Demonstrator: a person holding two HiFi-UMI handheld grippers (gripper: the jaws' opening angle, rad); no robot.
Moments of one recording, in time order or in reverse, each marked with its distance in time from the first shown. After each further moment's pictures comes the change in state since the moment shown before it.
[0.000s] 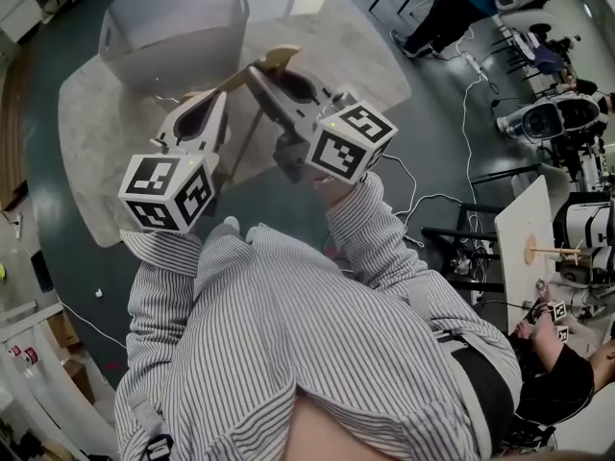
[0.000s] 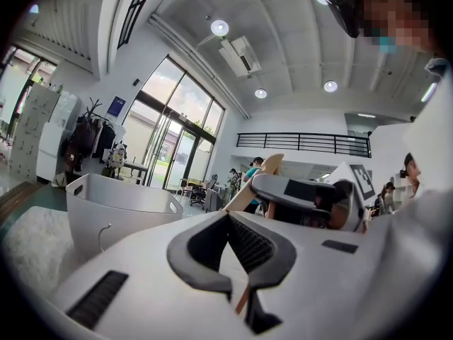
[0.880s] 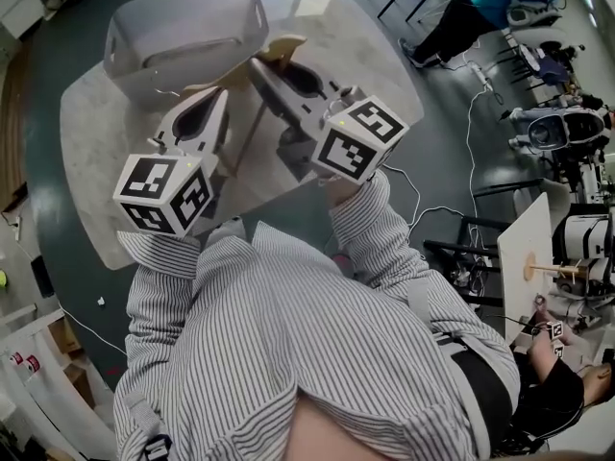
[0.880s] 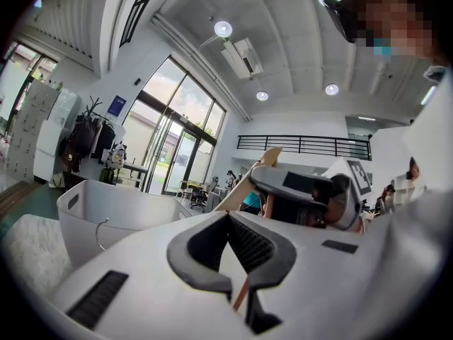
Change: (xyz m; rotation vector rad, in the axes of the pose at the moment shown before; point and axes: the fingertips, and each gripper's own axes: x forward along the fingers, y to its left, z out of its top) left arm 0.039 0.061 0.026 -0.005 -0.016 -0.012; right arm 0.072 -0.033 0.024 -0.040 -0.019 0.039
